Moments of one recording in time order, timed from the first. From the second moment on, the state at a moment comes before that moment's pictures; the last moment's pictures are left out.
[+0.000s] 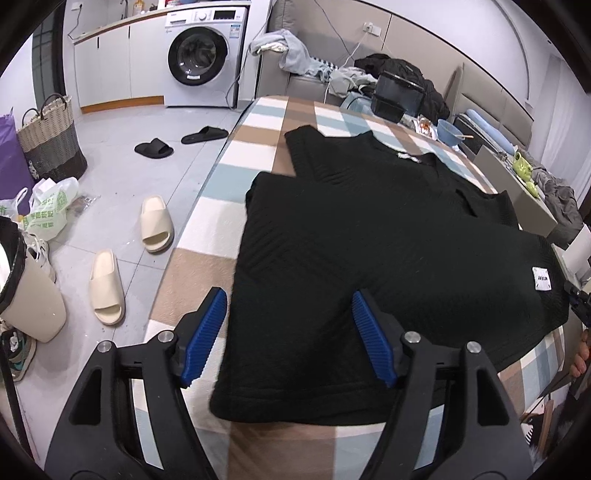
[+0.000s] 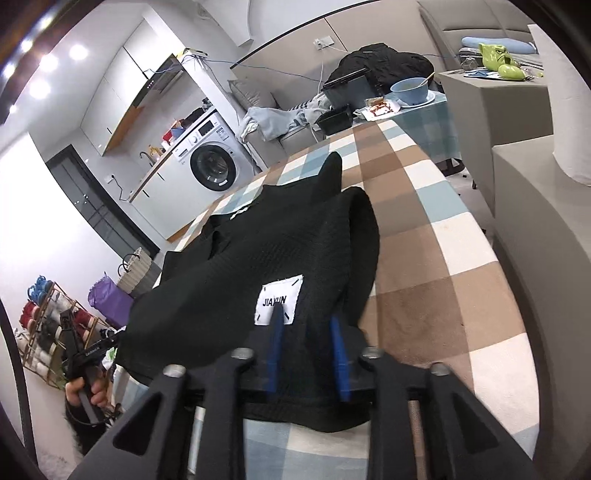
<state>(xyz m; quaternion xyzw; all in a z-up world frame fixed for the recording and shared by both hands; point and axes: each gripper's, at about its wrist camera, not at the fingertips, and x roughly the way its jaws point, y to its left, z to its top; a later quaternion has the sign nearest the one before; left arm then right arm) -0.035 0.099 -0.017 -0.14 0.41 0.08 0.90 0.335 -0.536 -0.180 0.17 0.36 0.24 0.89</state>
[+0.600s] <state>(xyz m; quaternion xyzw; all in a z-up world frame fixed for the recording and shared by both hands) -0.035 0.133 -0.041 -0.25 0.42 0.04 0.87 0.340 -0.542 -0.196 0.18 0.38 0.24 0.87</state>
